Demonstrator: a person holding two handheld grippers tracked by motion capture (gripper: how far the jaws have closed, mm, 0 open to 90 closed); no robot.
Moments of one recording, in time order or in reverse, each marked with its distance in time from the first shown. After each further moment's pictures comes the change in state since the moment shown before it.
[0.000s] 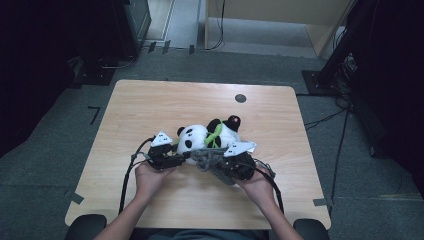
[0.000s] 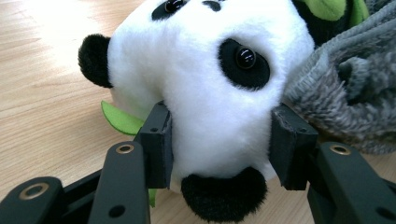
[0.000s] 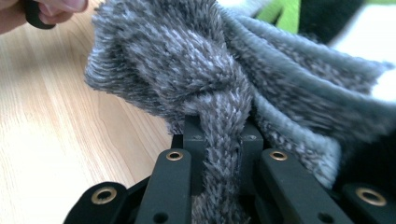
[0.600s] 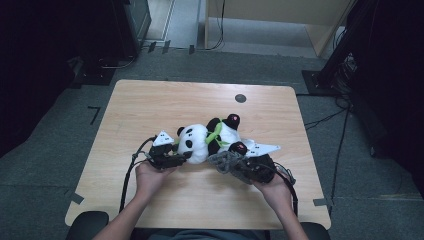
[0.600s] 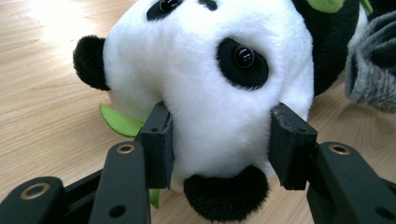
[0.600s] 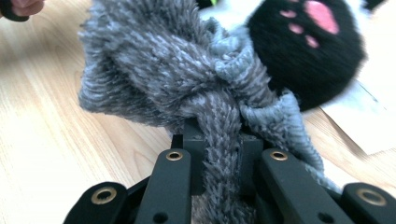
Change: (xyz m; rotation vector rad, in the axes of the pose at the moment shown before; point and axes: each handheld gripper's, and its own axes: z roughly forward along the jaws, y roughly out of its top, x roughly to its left) left arm -0.001 0.002 0.002 0.014 0.004 0.017; right arm -0.023 -0.029 -0.039 -0.005 -0.058 0.118
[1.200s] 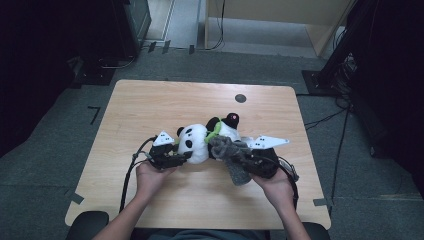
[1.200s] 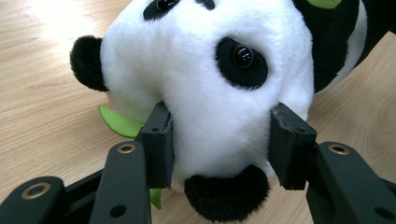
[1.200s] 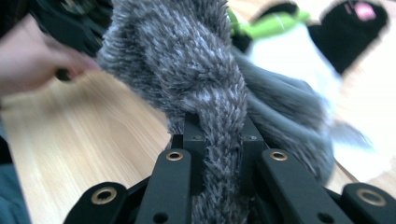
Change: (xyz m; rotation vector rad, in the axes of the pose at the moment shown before) left arm 0.000 -0.001 0.001 0.002 0.001 -0.007; right arm 0.017 0.038 -0.028 -0.131 0.053 0.027
